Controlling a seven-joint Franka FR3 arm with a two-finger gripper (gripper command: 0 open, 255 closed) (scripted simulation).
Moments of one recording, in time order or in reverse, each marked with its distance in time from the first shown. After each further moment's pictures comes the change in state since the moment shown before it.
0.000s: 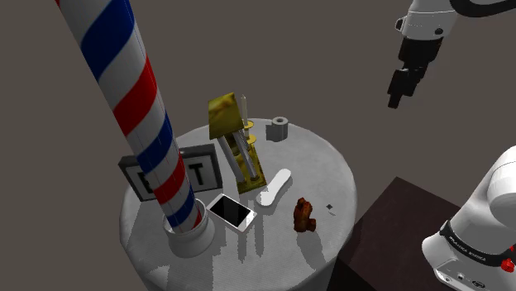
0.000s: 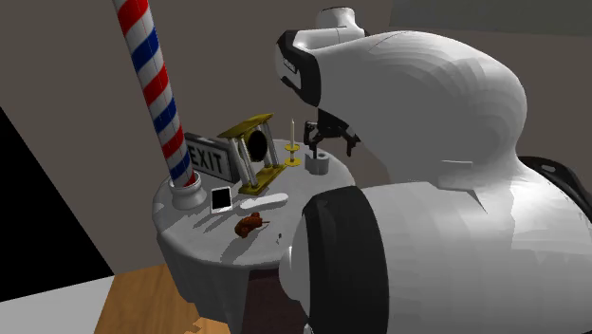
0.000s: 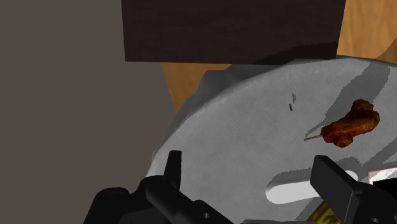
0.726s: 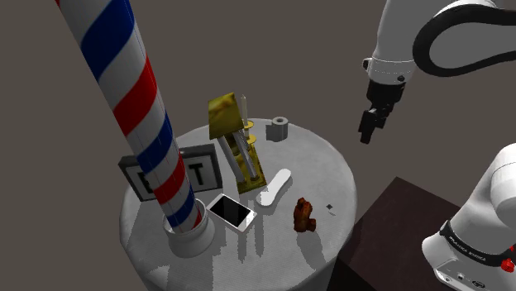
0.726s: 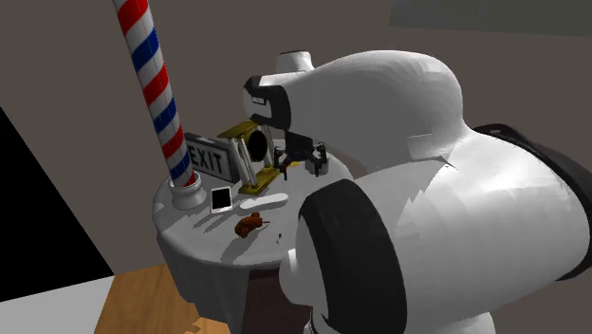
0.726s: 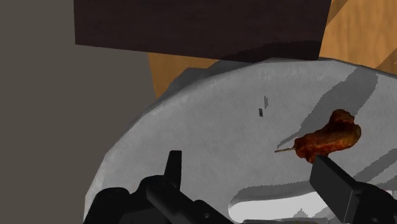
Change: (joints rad) arm 0.086 0.062 0.139 -0.161 0.093 0.210 0.102
